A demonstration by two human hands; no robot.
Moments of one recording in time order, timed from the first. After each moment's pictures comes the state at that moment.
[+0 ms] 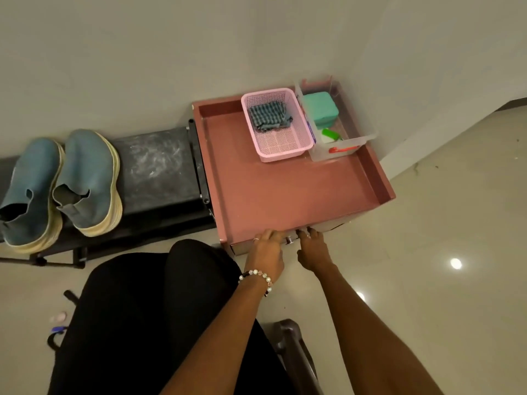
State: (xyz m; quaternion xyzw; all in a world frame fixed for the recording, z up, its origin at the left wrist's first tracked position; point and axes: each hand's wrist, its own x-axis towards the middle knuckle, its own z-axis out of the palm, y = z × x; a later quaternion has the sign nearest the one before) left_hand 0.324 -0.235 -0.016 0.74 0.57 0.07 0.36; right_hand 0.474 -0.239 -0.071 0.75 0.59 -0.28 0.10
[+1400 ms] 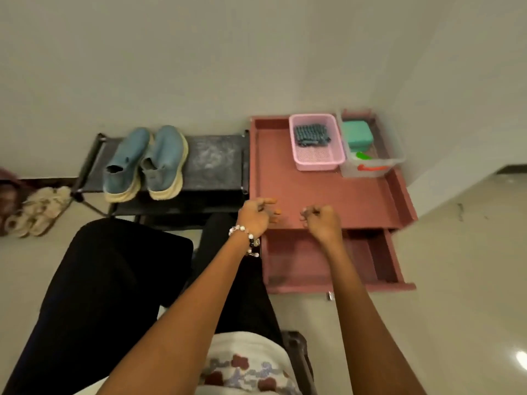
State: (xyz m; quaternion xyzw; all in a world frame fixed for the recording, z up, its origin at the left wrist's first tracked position) left_hand 0.270 -0.237 0.085 0.40 0.65 0.33 0.56; right_hand 0.431 -0.229 0.044 0.72 0.49 -0.41 -0.26
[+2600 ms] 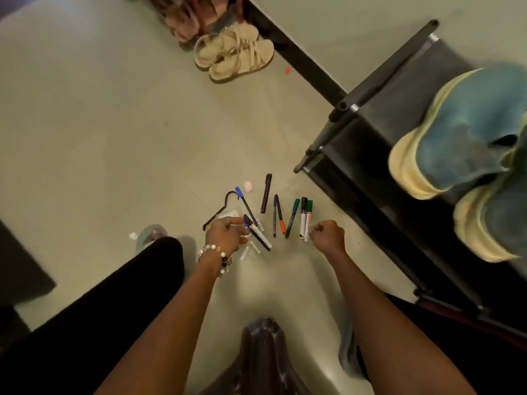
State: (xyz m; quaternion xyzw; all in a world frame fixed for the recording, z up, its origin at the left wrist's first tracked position) left_hand -0.233 -0.395 -0.191 -0.15 0.77 0.44 0.45; right_hand -0.100 -0.218 -0.251 0.59 0.69 -0.39 0.17
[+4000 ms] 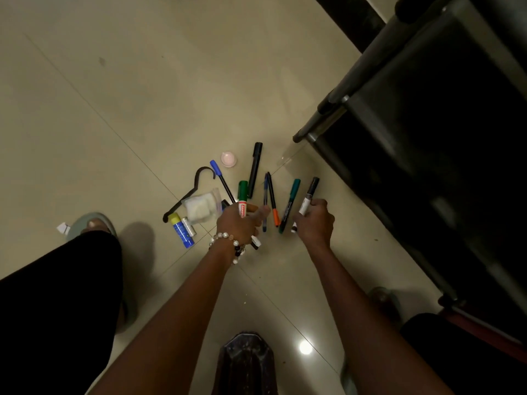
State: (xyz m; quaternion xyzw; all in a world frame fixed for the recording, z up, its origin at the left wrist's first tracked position) left_hand -0.220 -0.335 -0.352 -0.05 0.78 0.40 0.47; right_hand -0.123 -0.218 -0.387 0.60 0.69 -0.39 0.09
